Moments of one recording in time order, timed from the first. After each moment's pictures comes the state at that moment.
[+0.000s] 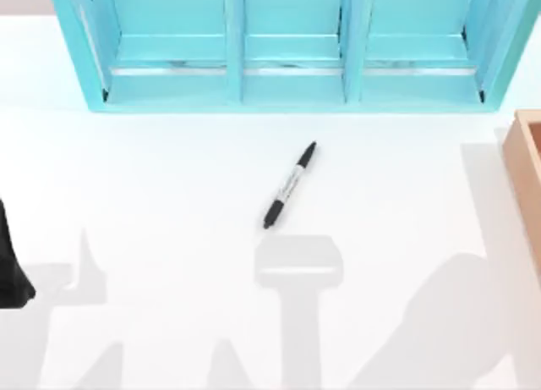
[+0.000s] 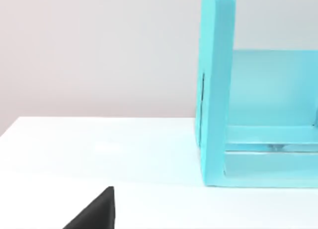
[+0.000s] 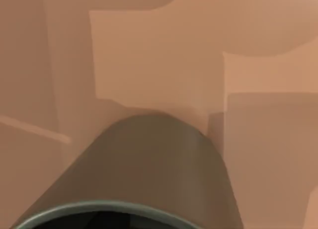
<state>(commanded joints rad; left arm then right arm) 0.00 0.00 0.00 0.00 0.00 0.00 -0.38 1.90 1.24 -0.92 0.00 -0.36</state>
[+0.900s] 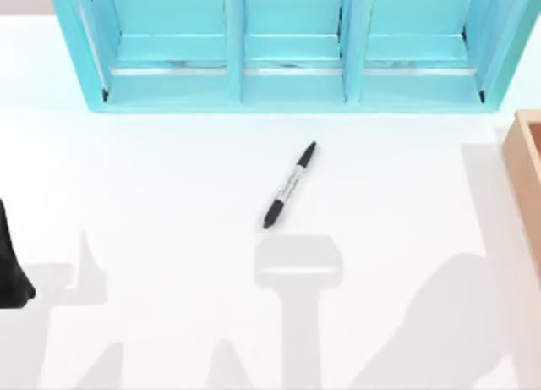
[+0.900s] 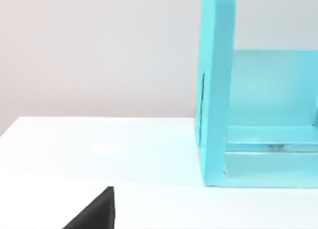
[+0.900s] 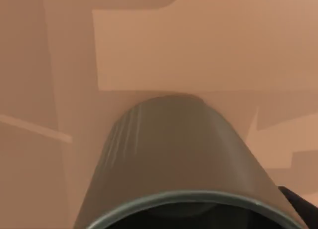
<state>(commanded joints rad) 0.00 0.00 0.00 0.00 0.00 0.00 -0.38 1.90 1.24 -0.92 0.00 -0.36</state>
